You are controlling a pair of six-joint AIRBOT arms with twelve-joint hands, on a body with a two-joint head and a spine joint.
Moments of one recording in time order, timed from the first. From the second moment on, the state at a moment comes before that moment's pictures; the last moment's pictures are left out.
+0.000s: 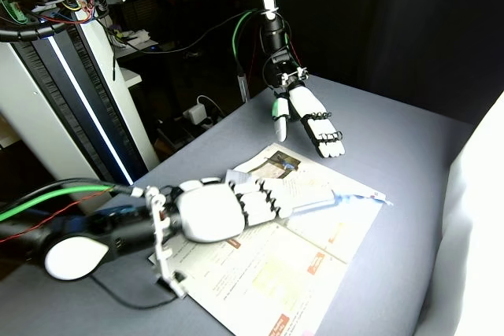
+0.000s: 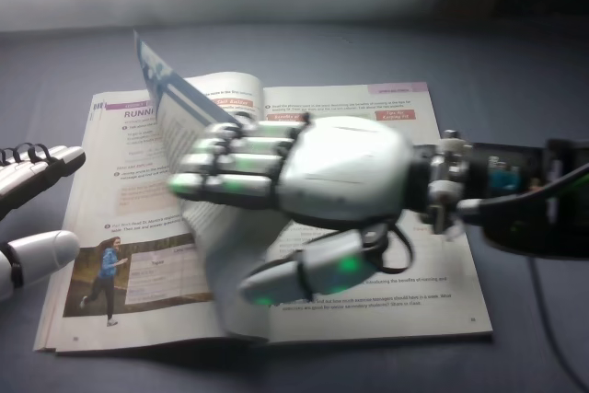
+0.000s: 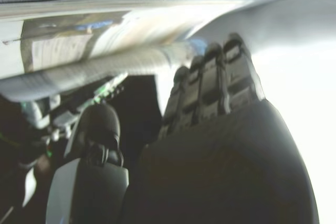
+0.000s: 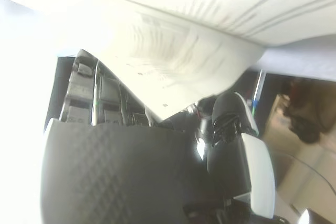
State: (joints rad) left arm 1.29 -1.02 1.21 -0.23 -1.24 0.39; right arm -0.50 -1.36 1.28 -0.66 0.60 -0.50
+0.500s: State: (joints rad) left arm 1.29 -1.03 1.21 -0.24 -1.25 0.39; right arm -0.38 -1.37 1.22 -0.74 0.87 -0.47
